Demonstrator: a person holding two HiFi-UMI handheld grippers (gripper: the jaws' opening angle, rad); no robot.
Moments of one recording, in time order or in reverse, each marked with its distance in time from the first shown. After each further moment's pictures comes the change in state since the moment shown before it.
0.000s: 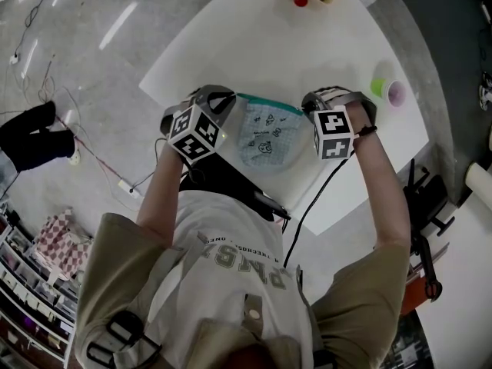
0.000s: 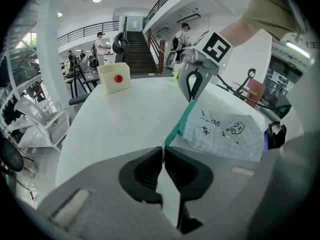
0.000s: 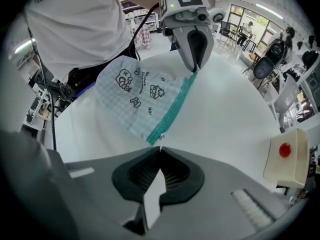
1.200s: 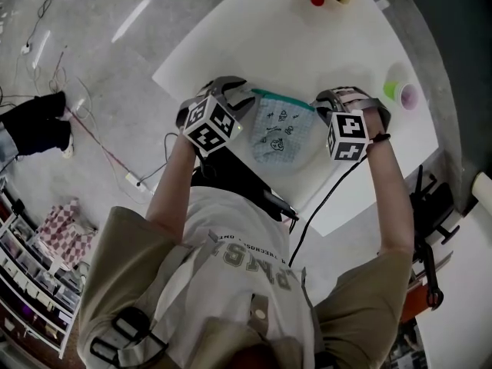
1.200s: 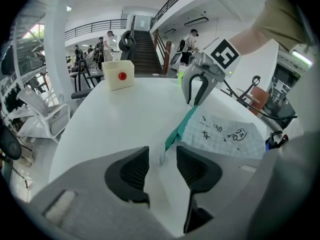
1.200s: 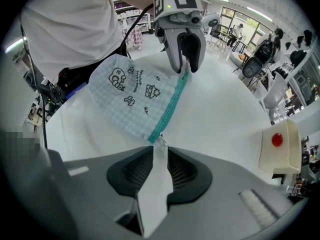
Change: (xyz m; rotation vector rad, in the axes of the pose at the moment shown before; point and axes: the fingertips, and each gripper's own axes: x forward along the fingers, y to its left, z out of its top) left arm 0.004 -0.001 0.003 -0.079 -0.012 0.001; right arm -0.002 -0.007 -0.006 0.058 -0.015 -0.103
